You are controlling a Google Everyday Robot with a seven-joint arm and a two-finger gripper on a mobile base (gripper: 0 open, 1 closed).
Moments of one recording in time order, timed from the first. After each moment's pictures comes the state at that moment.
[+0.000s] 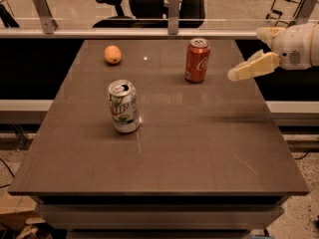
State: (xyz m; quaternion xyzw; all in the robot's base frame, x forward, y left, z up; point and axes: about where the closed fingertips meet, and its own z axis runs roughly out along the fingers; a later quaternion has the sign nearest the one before) arm 0.614 -0.226 0.936 -0.42 0.74 0.18 0.50
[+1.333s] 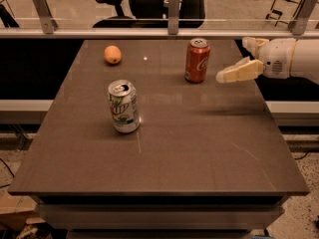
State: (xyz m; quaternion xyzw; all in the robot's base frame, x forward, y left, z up) arm 0.635 -0.204 0.909 -0.38 0.71 0.25 0.53
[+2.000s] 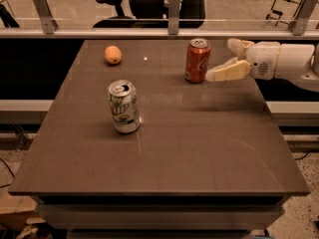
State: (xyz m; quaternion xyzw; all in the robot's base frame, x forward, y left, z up) arm 0.649 -0.175 0.901 -0.38 0.68 0.31 0.54
